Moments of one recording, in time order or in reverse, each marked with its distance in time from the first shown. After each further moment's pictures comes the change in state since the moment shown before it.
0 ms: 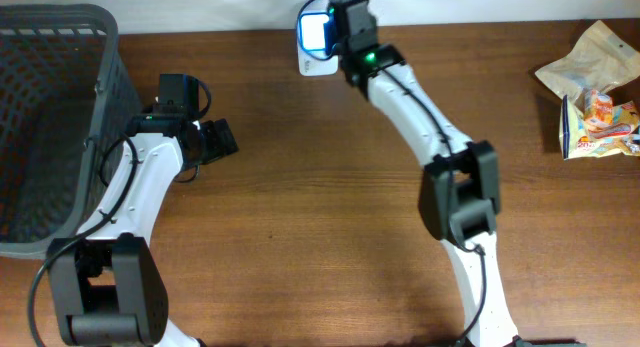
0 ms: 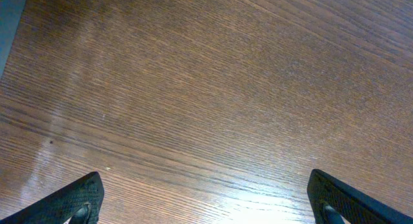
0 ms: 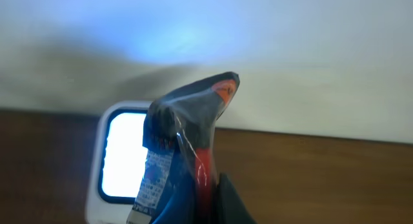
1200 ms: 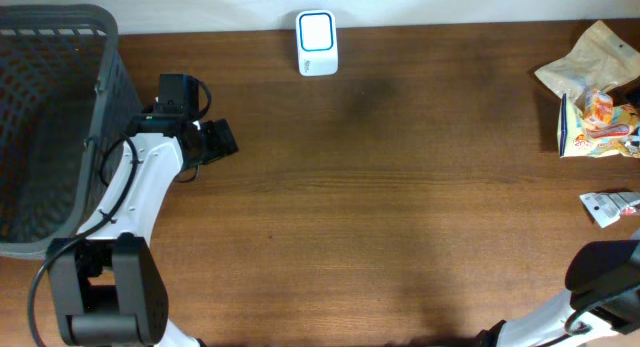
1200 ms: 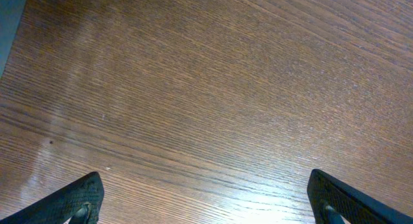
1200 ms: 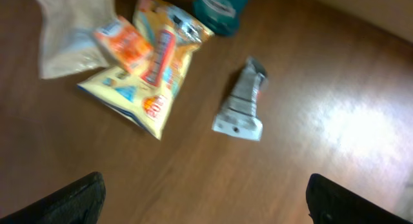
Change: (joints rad) left arm 0.000 0.000 0.000 0.000 0.000 0.000; right arm -0.943 -0.537 -0.096 -1.080 -0.056 0.365
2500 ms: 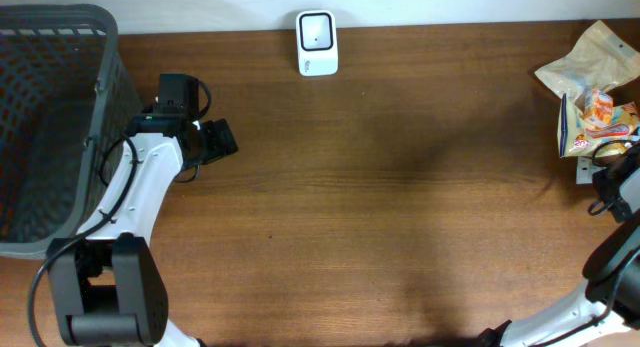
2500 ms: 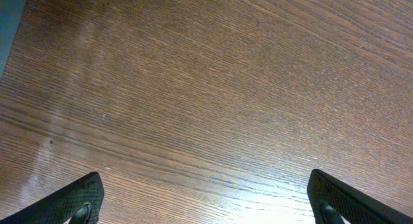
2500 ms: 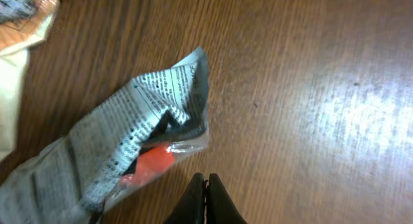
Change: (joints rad) left arm 0.000 0.000 0.000 0.000 0.000 0.000; right arm -0.149 0.091 -0.939 1.087 0.064 0.031
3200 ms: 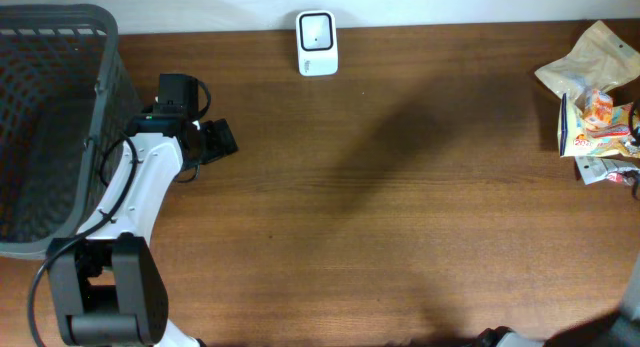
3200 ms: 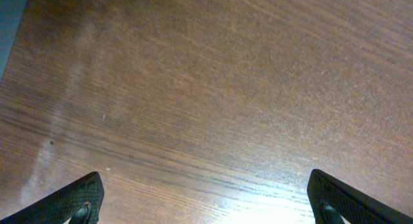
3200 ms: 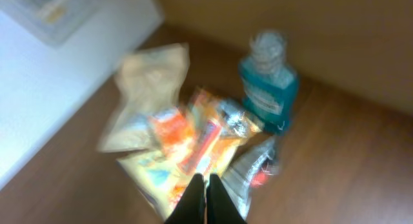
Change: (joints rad) left arm 0.000 0.000 0.000 0.000 0.000 0.000; right arm -0.002 -0.547 0.010 -0.042 -0.335 -0.224
